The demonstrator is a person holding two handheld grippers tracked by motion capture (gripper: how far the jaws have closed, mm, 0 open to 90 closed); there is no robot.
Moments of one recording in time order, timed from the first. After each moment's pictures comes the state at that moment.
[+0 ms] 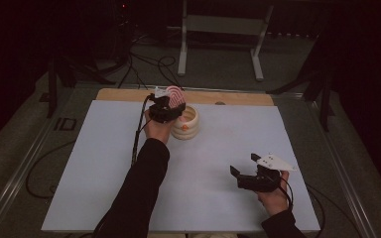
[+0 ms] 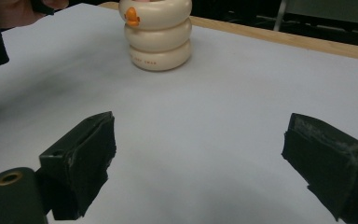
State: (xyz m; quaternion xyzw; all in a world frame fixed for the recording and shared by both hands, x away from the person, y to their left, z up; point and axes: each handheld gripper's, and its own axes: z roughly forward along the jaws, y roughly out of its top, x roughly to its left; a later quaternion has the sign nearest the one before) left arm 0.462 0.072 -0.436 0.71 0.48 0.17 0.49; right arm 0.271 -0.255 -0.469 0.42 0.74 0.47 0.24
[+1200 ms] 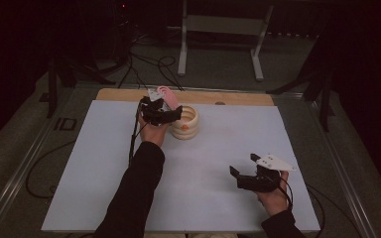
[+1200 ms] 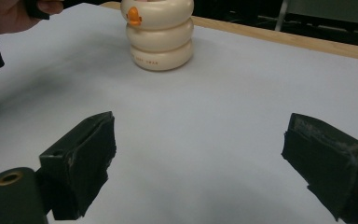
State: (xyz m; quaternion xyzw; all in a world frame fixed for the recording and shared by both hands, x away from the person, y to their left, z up) left arm 0.454 0.084 -0.441 0.69 0.51 0.23 0.46; right arm 0.271 -0.254 -0.469 0.42 0.74 0.47 0.24
